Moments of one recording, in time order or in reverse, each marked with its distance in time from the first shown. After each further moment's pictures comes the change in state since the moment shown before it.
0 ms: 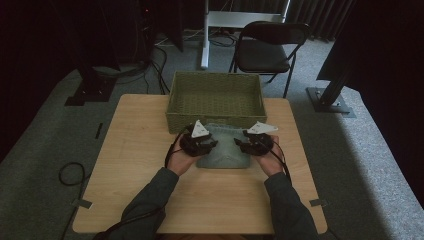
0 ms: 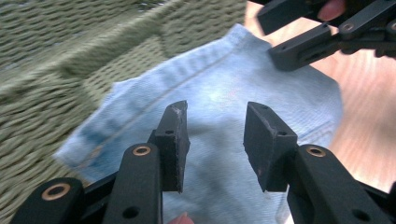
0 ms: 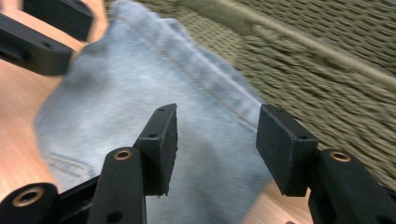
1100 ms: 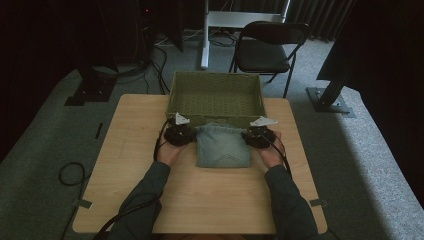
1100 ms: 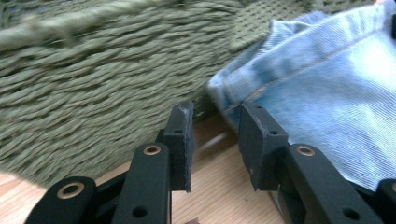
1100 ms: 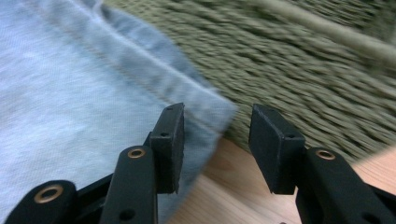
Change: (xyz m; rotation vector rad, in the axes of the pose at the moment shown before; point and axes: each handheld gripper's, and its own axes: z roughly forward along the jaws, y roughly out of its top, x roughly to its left) left arm 0.072 -0.032 -0.001 0.089 0.219 -0.249; right arm -0.038 -0.009 0.024 0.100 -0.145 0.091
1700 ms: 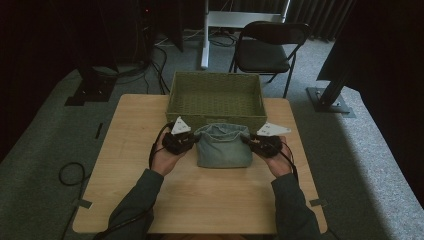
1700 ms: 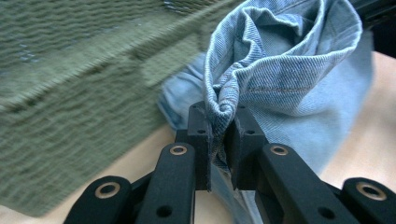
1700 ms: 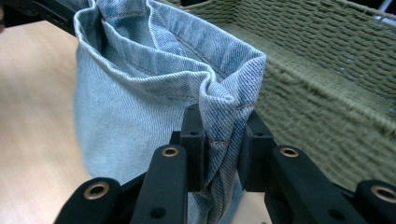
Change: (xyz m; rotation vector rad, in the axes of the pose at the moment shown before) left arm -0.032 0.011 -0.051 -0.108 -0.149 0.163; right arm 0.023 0.007 -0.063 -0.187 0.213 -0.115
